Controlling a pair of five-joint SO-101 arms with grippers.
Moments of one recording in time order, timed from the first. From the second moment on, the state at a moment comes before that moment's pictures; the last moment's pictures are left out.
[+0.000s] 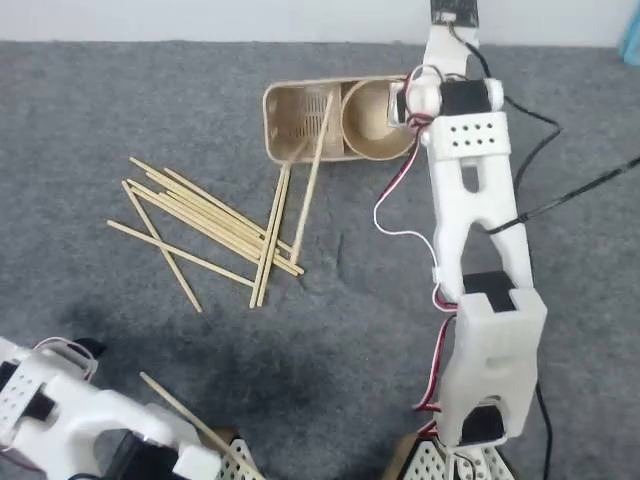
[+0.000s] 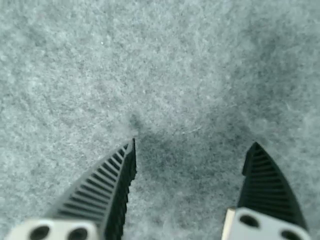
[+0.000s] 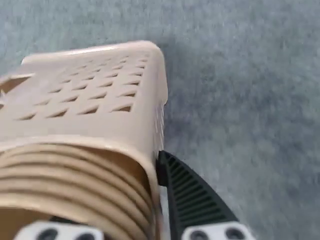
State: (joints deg) left arm -71.2 -30.5 67.6 54.1 1.5; right arm -11.2 29.5 -46.8 79.3 -10.8
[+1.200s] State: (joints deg) left arm -71.2 -30.5 68.2 54.1 1.2; right arm -4.3 25.0 -46.2 99.8 -0.7
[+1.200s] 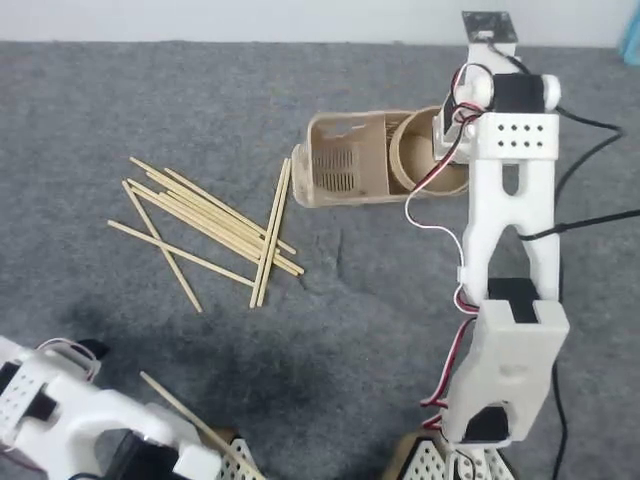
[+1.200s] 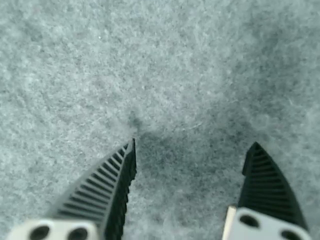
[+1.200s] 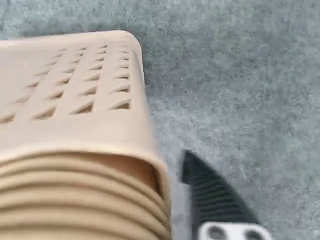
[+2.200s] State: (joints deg) left arm -71.2 -30.5 68.2 54.1 1.2; right arm -10.9 26.8 -58.9 86.8 -5.1
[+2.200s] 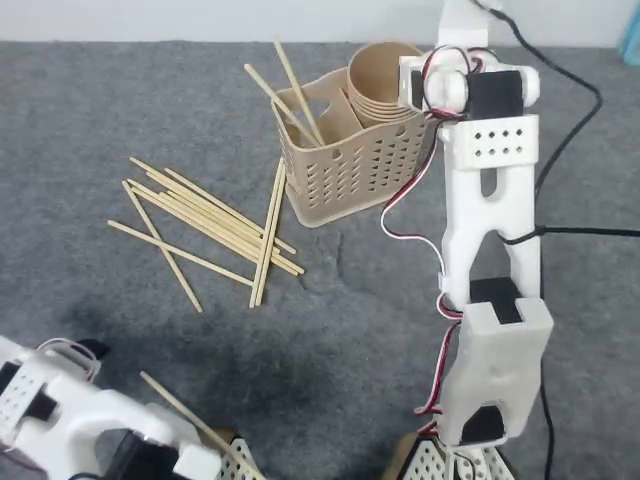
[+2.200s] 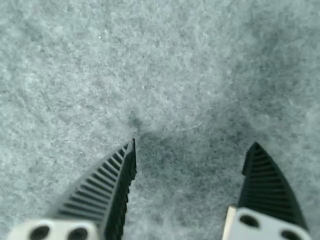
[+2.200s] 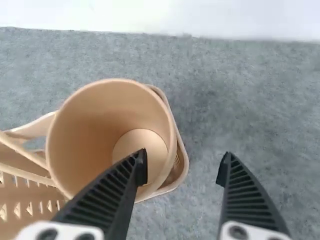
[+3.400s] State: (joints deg) left arm -71.2 -30.5 68.2 54.1 1.2; right arm -9.1 27.9 -56.1 100.4 -11.2
